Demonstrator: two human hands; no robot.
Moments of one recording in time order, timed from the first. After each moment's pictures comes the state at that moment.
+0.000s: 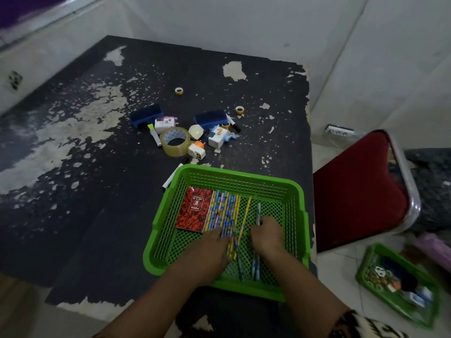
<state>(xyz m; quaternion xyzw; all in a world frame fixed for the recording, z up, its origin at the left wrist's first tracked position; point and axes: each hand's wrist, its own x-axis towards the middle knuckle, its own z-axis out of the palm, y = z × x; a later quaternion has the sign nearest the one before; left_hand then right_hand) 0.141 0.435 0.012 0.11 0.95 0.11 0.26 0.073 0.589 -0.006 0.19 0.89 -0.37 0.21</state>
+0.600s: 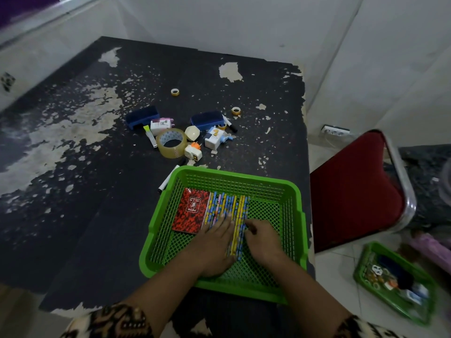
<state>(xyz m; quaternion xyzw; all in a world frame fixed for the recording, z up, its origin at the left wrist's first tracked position) 0.115 0.439 -0.007 0.18 0.94 0.07 0.28 0.083 0.597 -0.001 0.02 0.91 -0.35 0.20</state>
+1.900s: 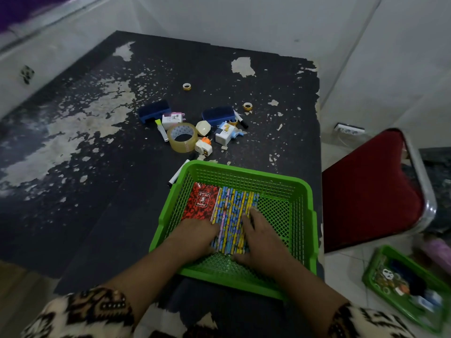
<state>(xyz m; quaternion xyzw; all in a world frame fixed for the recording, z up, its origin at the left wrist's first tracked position) 0.114 0.399 0.021 0.17 0.96 -0.02 0.24 0.097 0.597 -0.019 -0.26 0.94 -0.10 0.18</state>
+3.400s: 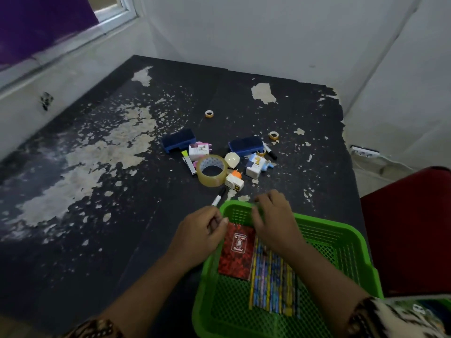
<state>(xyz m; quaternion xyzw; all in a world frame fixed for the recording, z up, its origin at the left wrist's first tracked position) 0.055 0.287 0.041 0.03 0.92 0.39 -0.08 -0.016 0.483 0.032 -0.19 0.95 -0.23 -0.03</state>
